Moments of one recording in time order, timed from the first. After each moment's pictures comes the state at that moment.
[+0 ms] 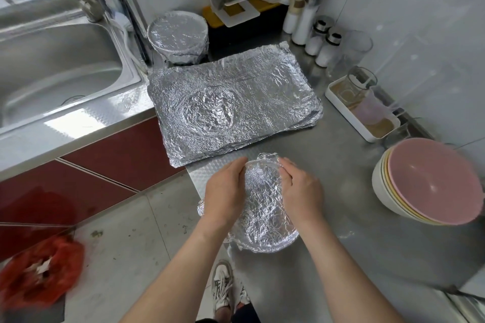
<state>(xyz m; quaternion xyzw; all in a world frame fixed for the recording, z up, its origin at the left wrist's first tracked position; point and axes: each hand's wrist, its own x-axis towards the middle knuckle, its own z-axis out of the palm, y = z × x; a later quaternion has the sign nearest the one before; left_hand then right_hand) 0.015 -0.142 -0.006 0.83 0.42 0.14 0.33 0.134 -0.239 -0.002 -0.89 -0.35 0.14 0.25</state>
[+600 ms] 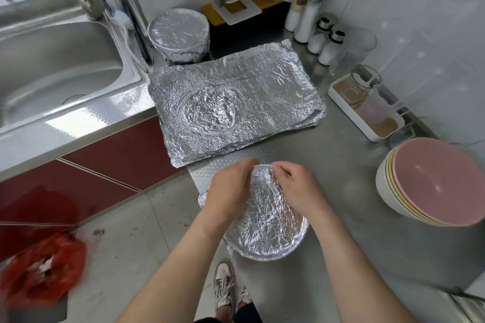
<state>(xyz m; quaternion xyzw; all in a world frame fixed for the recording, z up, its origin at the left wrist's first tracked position) 0.021 -0.131 -0.006 0.89 0.34 0.07 0.30 0.148 -0.229 0.004 -0.83 -0.35 0.31 0.29</state>
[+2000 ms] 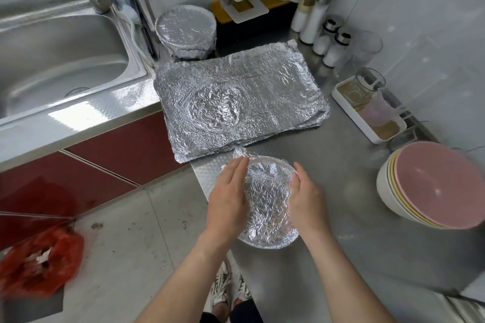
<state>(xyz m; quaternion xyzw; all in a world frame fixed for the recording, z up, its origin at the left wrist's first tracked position) -0.004 -0.161 -0.029 0.84 0.39 0.20 0.31 0.124 -0.248 -0.012 -0.90 -0.27 0.19 0.29</state>
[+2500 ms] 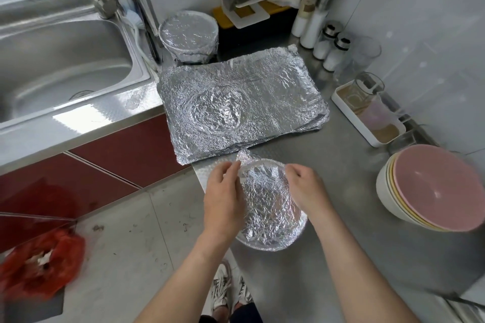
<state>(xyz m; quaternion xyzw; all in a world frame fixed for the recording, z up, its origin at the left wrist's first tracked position) -0.006 -0.157 -0.022 0.80 0.45 0.22 0.32 0.142 -0.228 0.013 -0.87 -0.26 0.31 0.29</state>
